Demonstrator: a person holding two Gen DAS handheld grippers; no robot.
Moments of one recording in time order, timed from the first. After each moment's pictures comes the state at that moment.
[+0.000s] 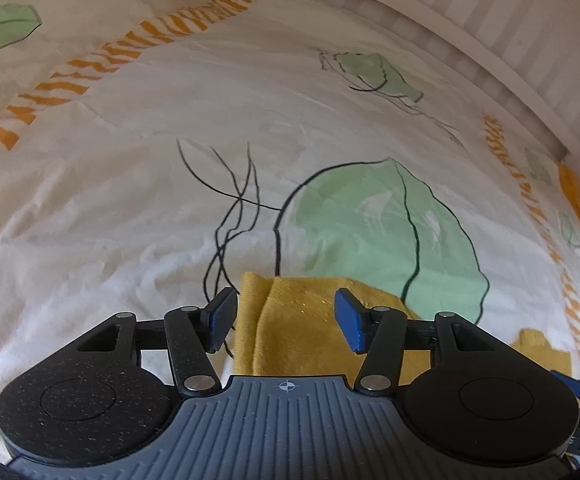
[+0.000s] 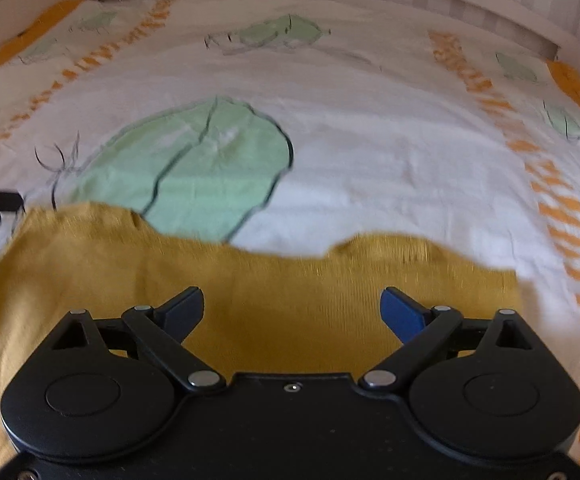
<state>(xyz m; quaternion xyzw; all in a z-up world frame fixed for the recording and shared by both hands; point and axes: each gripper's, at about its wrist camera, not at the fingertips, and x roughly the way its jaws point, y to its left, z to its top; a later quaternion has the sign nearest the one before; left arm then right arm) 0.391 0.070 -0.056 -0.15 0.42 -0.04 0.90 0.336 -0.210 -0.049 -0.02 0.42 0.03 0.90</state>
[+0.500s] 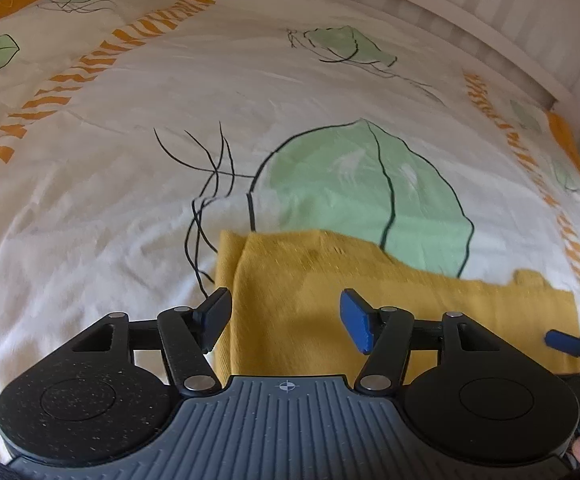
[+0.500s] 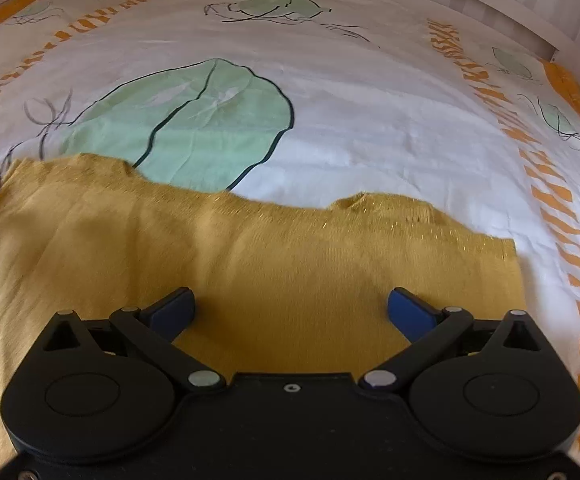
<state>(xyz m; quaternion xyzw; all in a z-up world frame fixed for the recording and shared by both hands) 0.361 0.041 -0.047 -0.08 0.44 -0.06 0.89 0.318 -0.196 -0.061 -0.07 0.44 0.02 0.90</state>
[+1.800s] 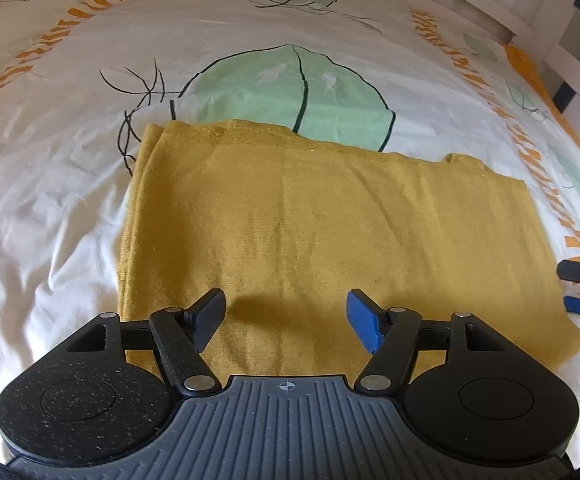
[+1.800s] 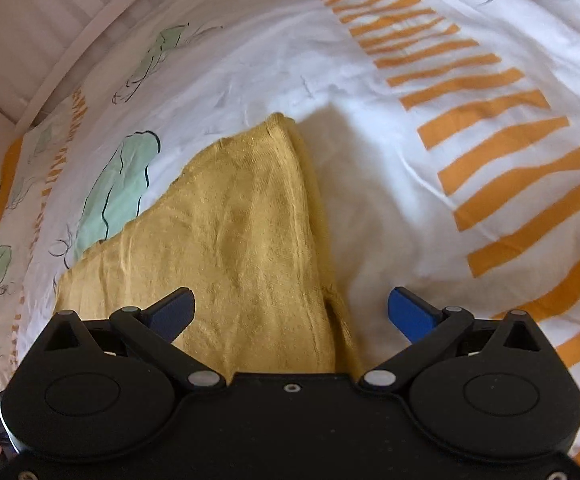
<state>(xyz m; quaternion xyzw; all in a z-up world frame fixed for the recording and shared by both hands) 0.283 -0.017 -0.062 -0.05 0.48 -0.11 0.87 0.244 -0.386 -0.062 0.28 0.47 0.02 0.84</state>
